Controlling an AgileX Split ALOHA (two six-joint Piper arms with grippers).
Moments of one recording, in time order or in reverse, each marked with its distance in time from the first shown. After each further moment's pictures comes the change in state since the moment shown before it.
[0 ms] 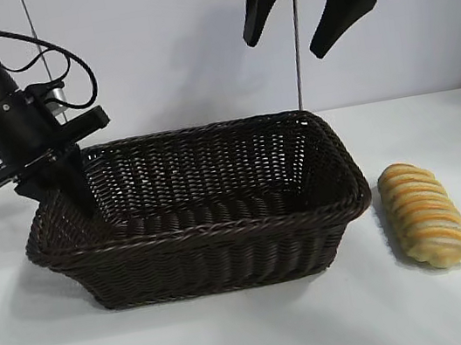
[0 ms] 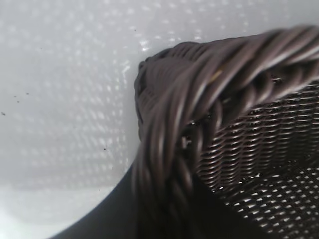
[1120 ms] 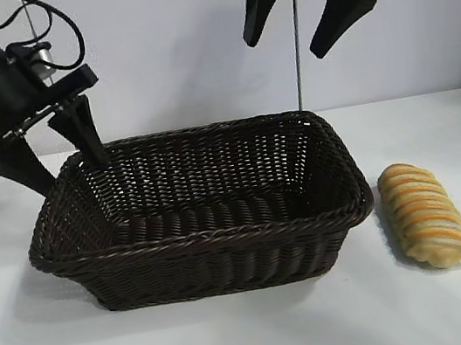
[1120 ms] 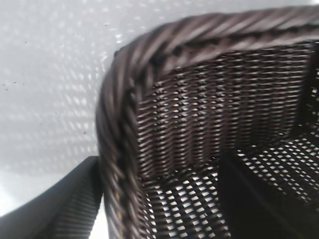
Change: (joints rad) left arm 0.000 -0.208 0.000 0.004 0.048 0.001; right arm 0.000 0.000 0.000 0.000 0.001 0.000
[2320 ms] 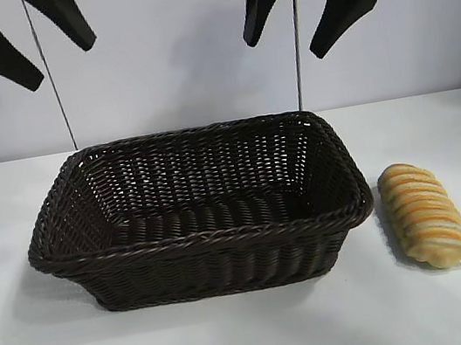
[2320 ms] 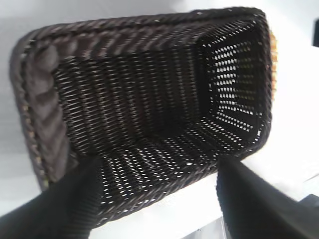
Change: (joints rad) left arm -0.142 -0.188 0.057 -0.018 -0.139 -0.126; right arm 0.000 0.000 0.000 0.000 -0.001 0.000
